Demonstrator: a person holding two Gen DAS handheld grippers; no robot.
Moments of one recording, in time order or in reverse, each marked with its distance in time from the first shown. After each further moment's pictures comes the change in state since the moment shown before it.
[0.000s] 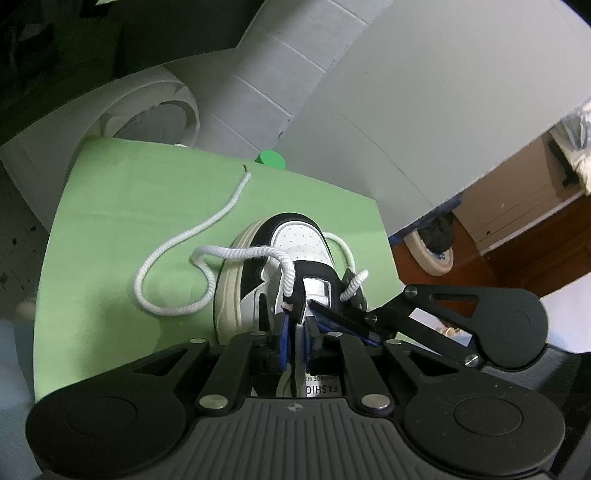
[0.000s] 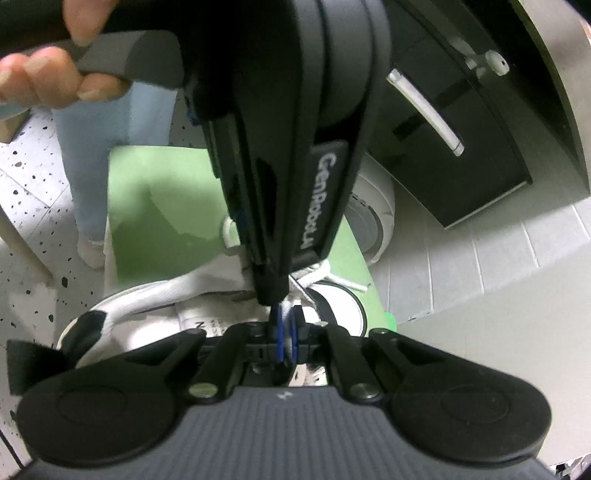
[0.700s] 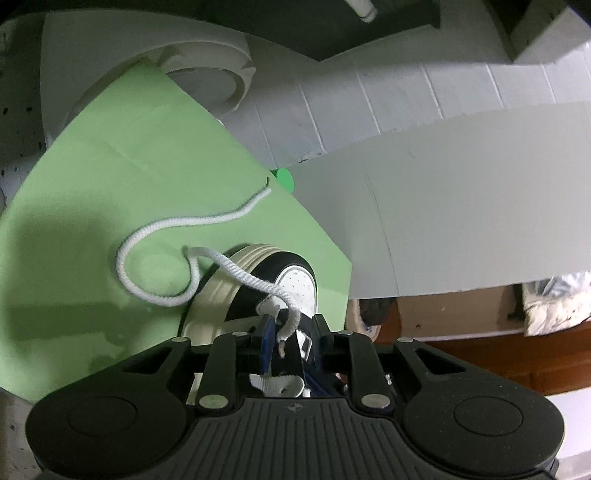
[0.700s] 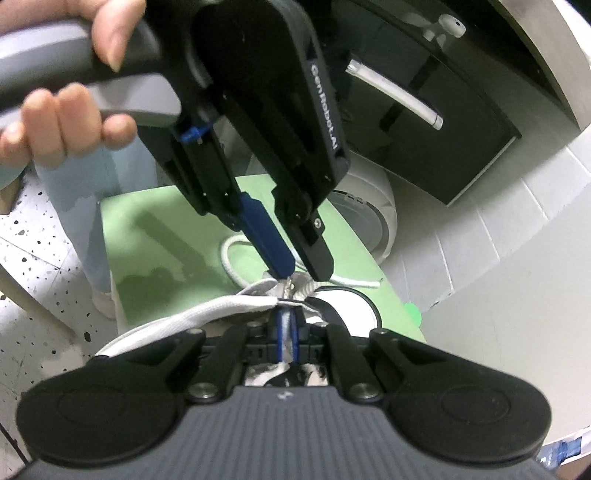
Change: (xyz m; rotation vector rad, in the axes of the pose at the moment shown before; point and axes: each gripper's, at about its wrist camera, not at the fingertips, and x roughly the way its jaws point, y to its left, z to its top) left arm 0.011 0.081 0.004 -0.471 -0.050 -0.233; right arm 0.002 -0.012 0.003 0.213 -0.052 0.070
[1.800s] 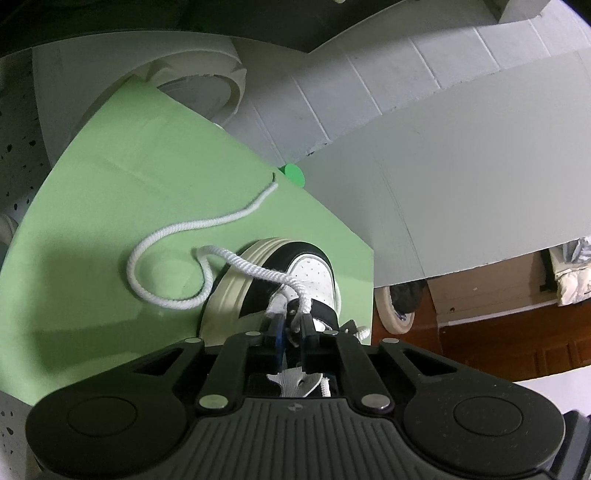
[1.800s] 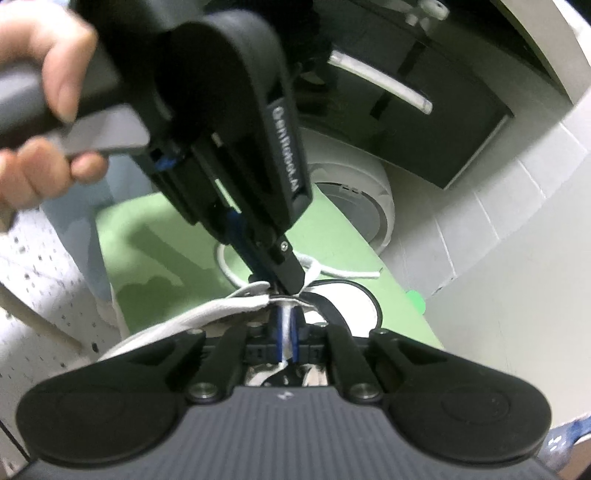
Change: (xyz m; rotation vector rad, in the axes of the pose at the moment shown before) left arm 0.006 -0.034 -0.017 0.154 -0.020 0.129; right arm -0.004 -0.011 0.002 0.100 0.013 0.022
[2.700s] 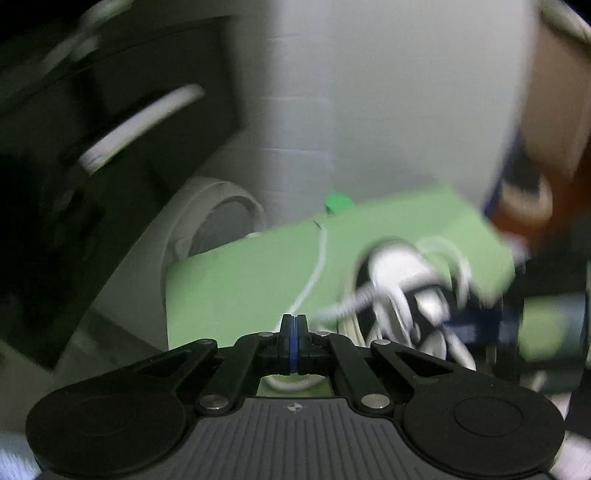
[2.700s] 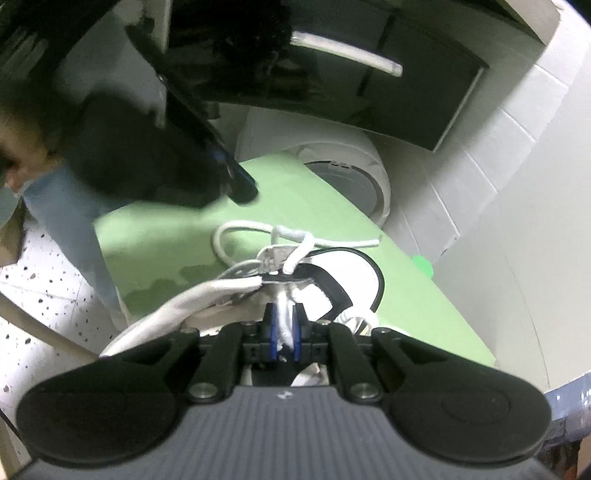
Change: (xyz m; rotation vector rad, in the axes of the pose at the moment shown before) left arm -0.008 -0.060 -0.011 0.736 -0.177 0.426; right arm -0.003 -0.019 -0.016 0.145 0.017 0.039
